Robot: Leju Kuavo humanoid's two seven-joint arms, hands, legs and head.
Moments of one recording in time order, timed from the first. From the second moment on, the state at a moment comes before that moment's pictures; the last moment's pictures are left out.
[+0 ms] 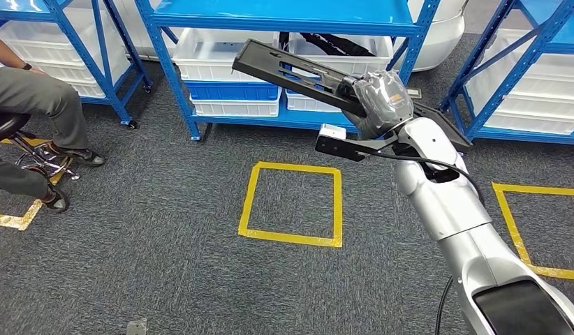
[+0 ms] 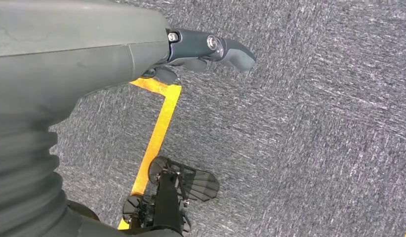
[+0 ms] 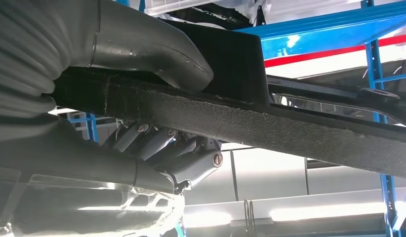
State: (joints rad) left arm -0.07 -0.10 0.25 -0.19 -0.14 0.38 -0.40; right arm -0.86 -0.15 0.54 -1.07 0.94 -0.26 -0.27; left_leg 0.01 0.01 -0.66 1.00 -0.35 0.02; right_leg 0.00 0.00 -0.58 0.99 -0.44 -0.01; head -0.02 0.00
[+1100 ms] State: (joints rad) left arm -0.07 -0.10 0.25 -0.19 -0.14 0.39 -0.40; right arm -0.83 -0.15 0.50 -1.12 0.92 -0.25 -0.26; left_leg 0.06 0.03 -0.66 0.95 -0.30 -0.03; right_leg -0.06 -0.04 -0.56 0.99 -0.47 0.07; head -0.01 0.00
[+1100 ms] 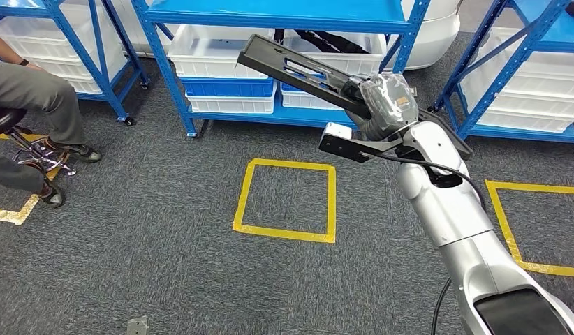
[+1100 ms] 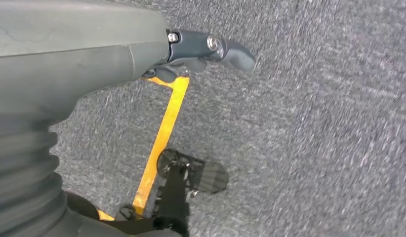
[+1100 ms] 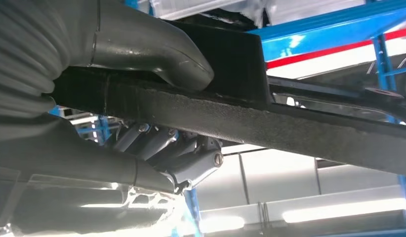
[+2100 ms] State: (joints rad) left arm -0.07 -0.10 0.26 -0.19 -0.15 0.40 -0.40; right arm -0.84 -0.14 0.48 -1.13 0.93 -0.25 -0.27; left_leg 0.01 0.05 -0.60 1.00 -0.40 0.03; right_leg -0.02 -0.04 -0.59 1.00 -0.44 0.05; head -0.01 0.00
